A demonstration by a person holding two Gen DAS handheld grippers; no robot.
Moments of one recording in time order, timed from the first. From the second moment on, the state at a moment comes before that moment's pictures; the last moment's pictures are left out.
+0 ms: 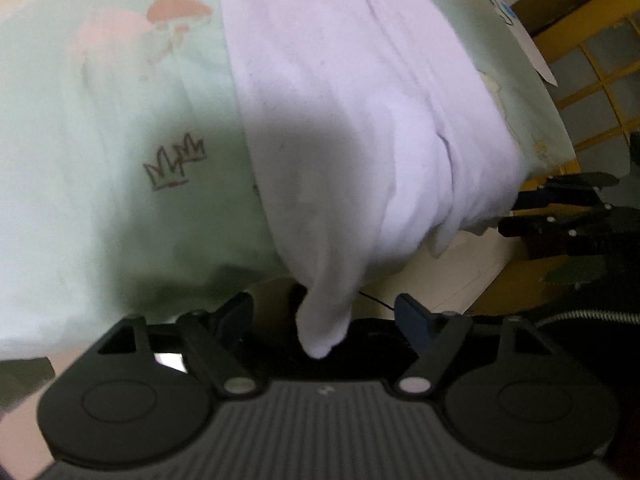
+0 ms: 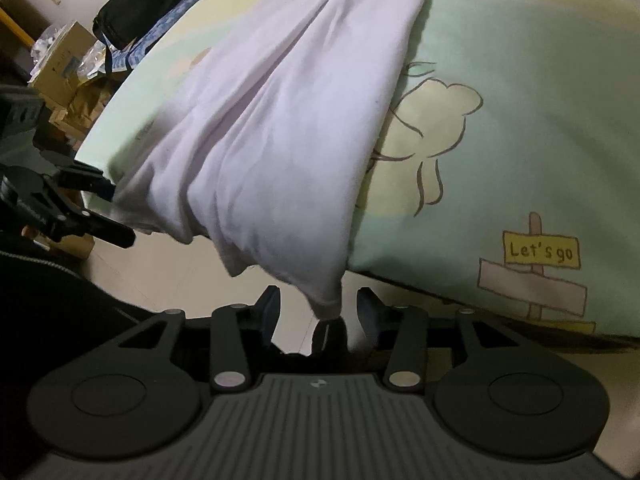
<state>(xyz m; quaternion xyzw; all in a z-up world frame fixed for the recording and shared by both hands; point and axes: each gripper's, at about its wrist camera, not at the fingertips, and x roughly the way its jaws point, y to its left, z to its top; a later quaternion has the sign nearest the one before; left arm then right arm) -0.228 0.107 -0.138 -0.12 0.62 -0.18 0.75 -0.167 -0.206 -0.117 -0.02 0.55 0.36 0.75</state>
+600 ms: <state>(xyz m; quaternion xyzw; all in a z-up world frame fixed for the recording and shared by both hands) -0.225 0.091 -0.083 -0.08 0.58 -0.22 0.78 -0.158 -0.221 -0.077 0.05 0.54 0.42 0.72</state>
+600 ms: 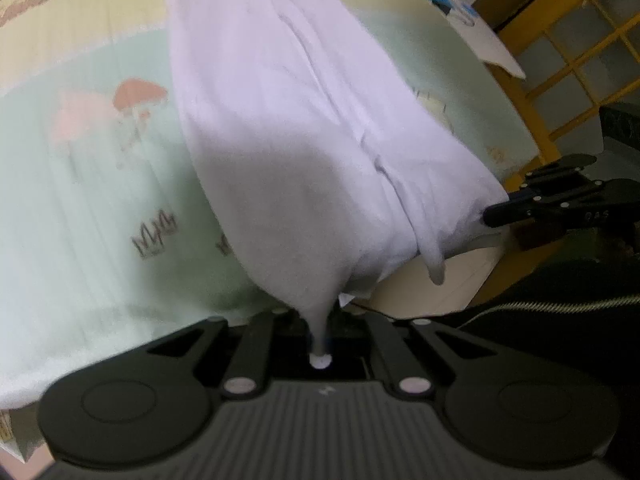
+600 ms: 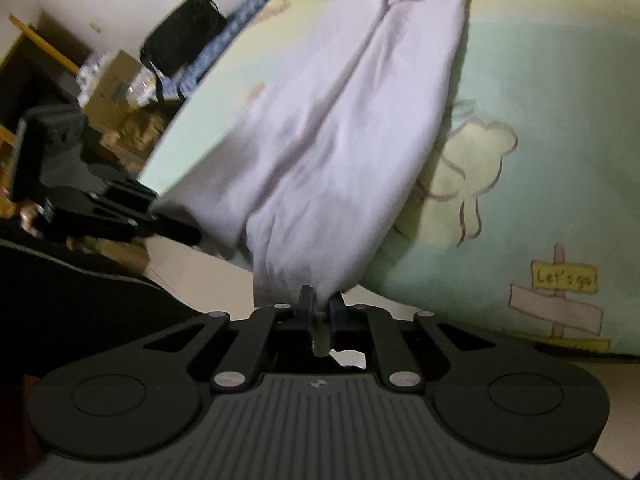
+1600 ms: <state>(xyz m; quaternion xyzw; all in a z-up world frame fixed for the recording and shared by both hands) -0.113 0.144 -0.046 -0.05 0.52 -0.18 0.83 -0.067 -0.188 -0.042 0.10 0.44 0.33 0.83</state>
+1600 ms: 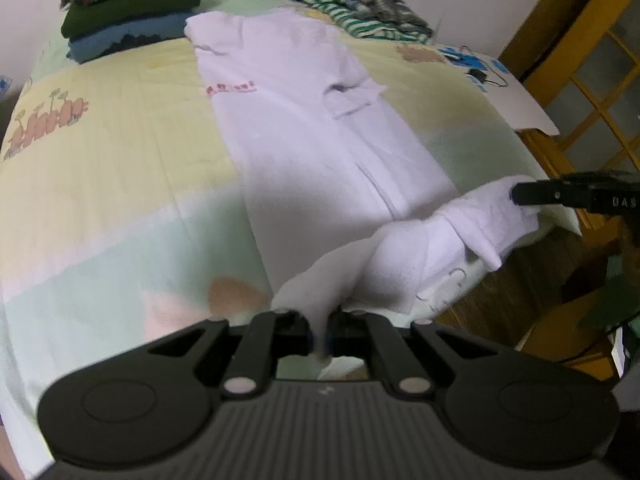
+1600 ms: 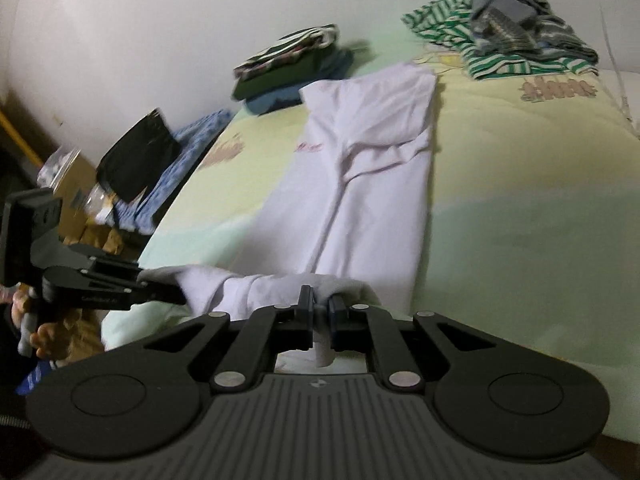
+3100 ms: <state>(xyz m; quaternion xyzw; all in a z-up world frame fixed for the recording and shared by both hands) -0.066 0.134 -0.059 0.08 0.51 -0.22 0.83 -0.067 -0.154 -0.072 -0.32 0.33 0.45 0.77</state>
